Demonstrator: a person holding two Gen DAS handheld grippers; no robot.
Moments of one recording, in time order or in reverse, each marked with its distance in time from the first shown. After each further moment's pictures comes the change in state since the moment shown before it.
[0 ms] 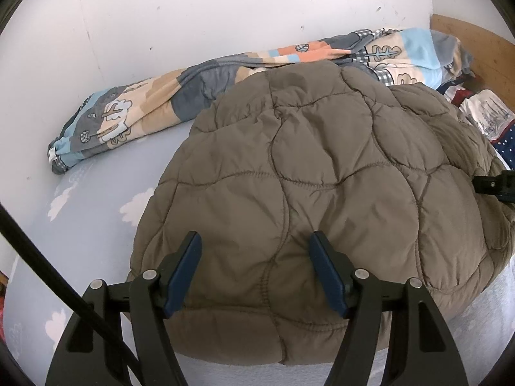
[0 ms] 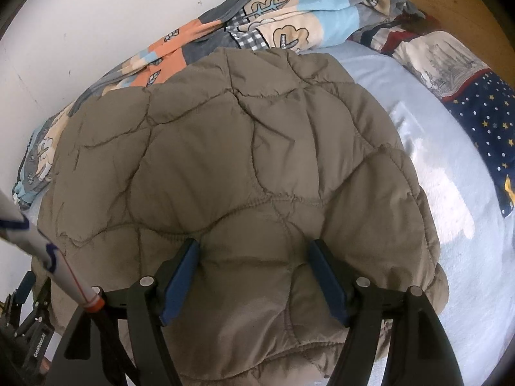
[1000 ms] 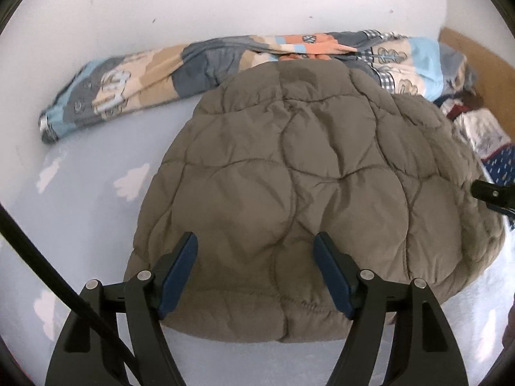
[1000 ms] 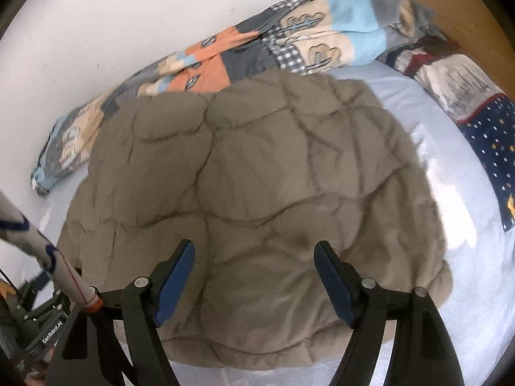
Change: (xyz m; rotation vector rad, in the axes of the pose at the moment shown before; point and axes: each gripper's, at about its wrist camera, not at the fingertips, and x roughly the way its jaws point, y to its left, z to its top) left arm -0.009 0.031 0.005 -0.111 0.104 -0.094; right arm -0.034 0.029 -0.003 -0.063 -0.043 0.066
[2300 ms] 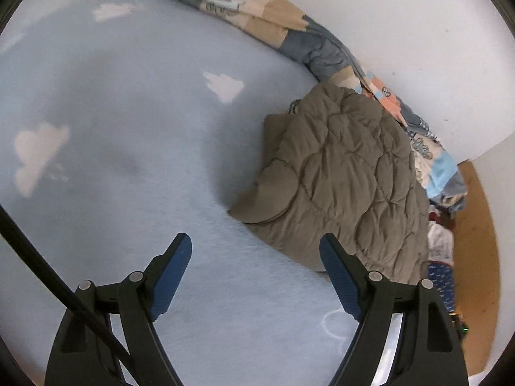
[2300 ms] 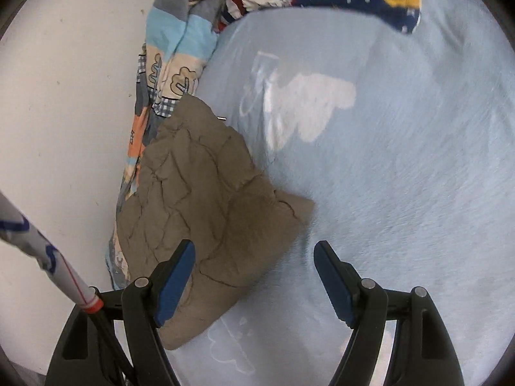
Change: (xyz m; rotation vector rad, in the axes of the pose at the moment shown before) left arm -0.042 0.161 -0.074 -0.642 0.150 -0.252; right arm -0.055 -0.211 -0.082 0.770 0.019 0.288
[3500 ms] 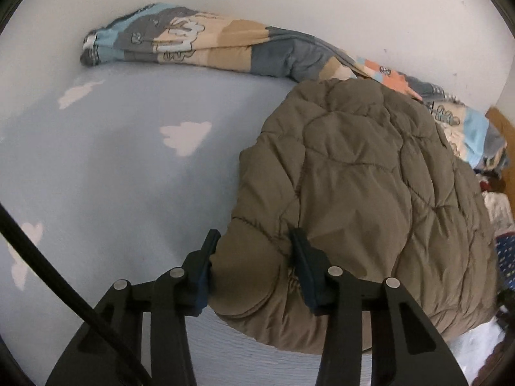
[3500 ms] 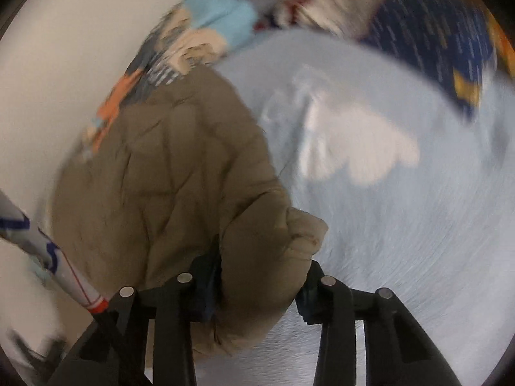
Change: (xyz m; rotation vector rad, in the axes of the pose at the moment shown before) left arm 0.073 -0.081 0.014 0.311 -0.192 0.234; right arm 0.076 0.083 -0.017 -0.421 -0.131 -0.344
